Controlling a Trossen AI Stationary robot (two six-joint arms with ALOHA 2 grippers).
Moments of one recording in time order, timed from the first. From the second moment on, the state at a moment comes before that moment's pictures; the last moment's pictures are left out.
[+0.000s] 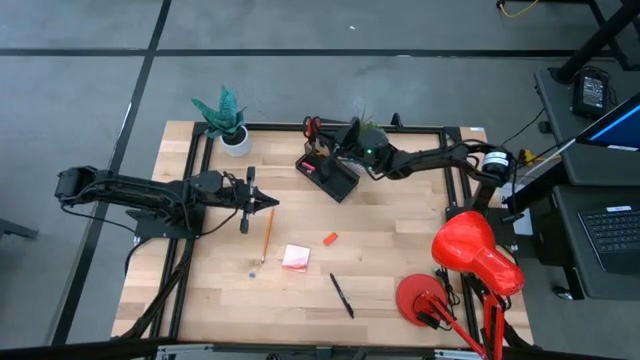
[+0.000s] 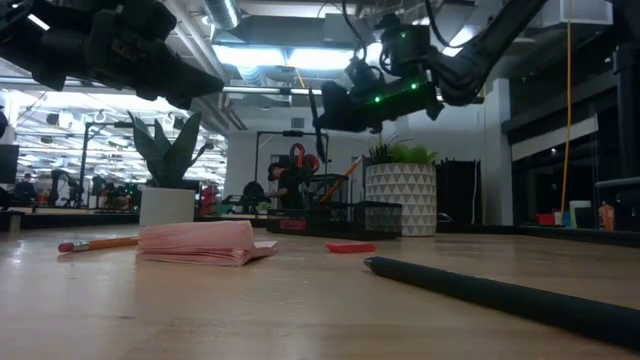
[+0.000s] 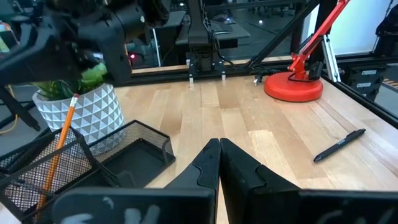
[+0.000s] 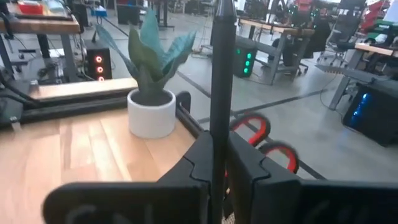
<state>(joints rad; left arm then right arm) 0.09 0.81 0.22 0.44 0.07 0.09 -0.36 1.81 0.95 0.76 0.19 -0.08</state>
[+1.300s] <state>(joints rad) 0.09 0.81 0.22 0.44 0.07 0.09 -0.36 1.94 0.95 0.79 0.19 0.04</state>
